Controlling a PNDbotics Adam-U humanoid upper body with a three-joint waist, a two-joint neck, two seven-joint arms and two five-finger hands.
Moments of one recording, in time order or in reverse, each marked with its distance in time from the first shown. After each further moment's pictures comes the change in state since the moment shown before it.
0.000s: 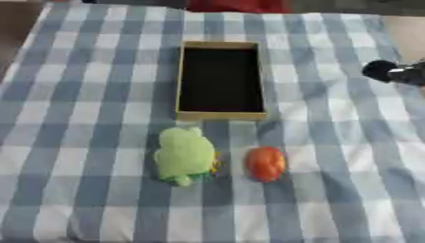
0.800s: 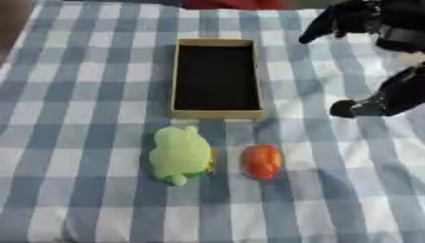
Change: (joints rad) left arm -0.002 -0.001 -0.001 0.000 0.003 0.000 -0.001; right arm -0.048 0.082 0.109 0.000 0.063 0.047 0.141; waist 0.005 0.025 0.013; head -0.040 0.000
